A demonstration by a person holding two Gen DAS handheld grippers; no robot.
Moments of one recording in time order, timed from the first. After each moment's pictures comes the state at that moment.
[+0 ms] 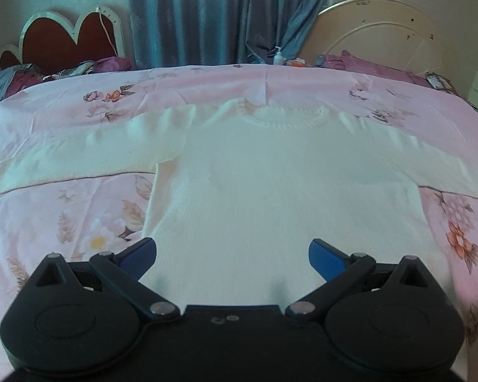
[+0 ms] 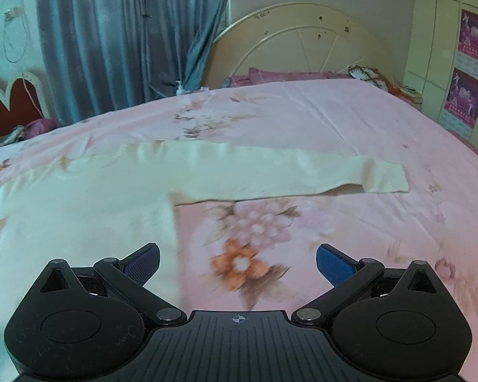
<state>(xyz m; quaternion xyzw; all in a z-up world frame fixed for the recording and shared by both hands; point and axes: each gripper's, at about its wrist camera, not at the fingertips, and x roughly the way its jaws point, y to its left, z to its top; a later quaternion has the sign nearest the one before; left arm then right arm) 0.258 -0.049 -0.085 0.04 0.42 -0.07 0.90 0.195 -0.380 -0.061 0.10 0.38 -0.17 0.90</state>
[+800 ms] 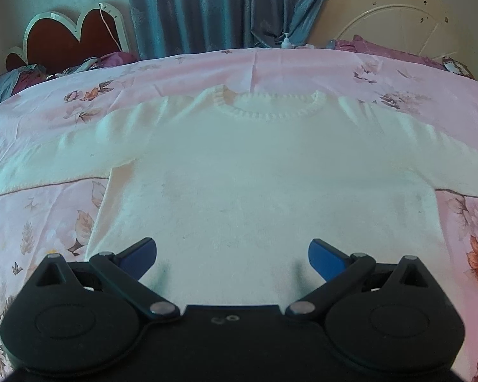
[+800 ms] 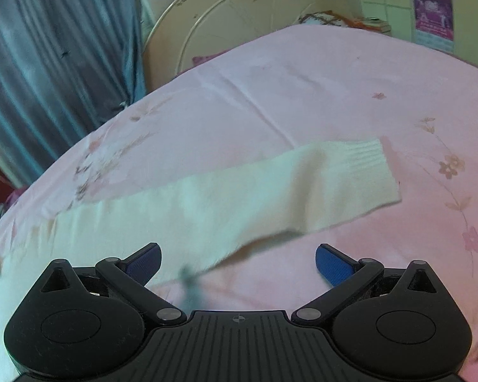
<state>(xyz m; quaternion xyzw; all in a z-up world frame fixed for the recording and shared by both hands) 0.296 -0.112 -0.117 0.07 0.44 -0.03 0.90 0.252 -0.584 -0.133 0.28 0.36 -0.21 0.87</state>
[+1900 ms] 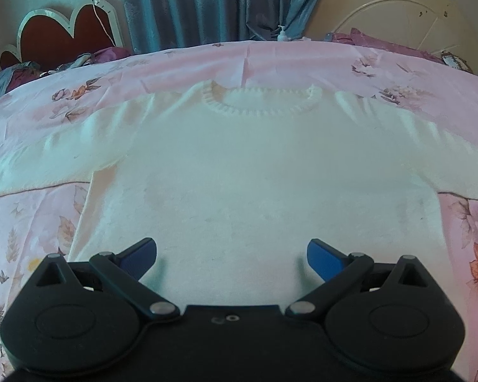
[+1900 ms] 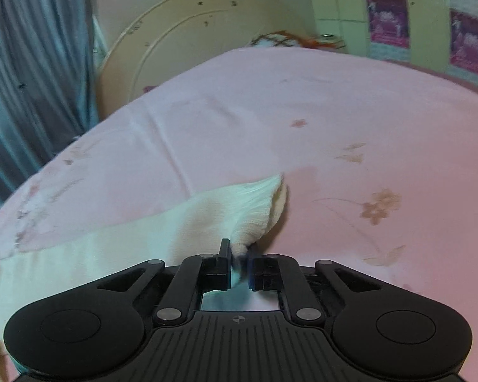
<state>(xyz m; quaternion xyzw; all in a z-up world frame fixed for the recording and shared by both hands) 0.314 -0.124 -0.123 0.07 0.45 -0.04 0.89 0.228 -0.639 -0.139 0.26 0.33 -0.27 0.87</state>
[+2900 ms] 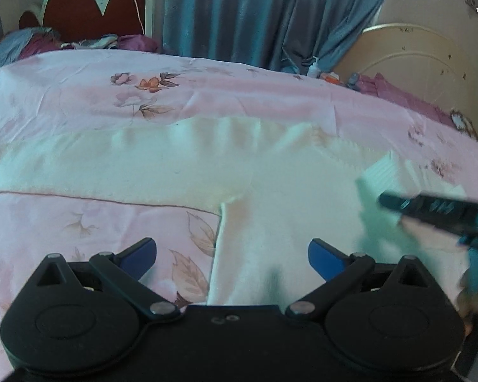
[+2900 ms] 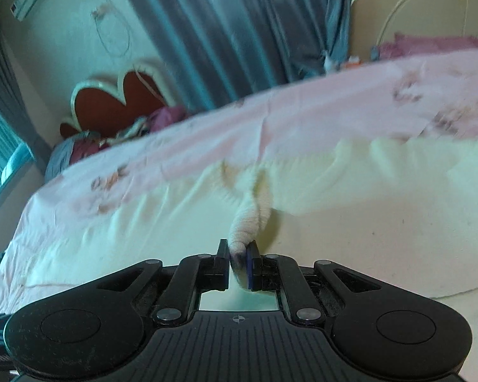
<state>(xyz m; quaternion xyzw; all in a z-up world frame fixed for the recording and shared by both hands) 0.361 0.033 -0.105 -0.04 0.43 -0.05 0.90 0.395 -0.236 -0.120 0.21 0.39 0.11 0.89</state>
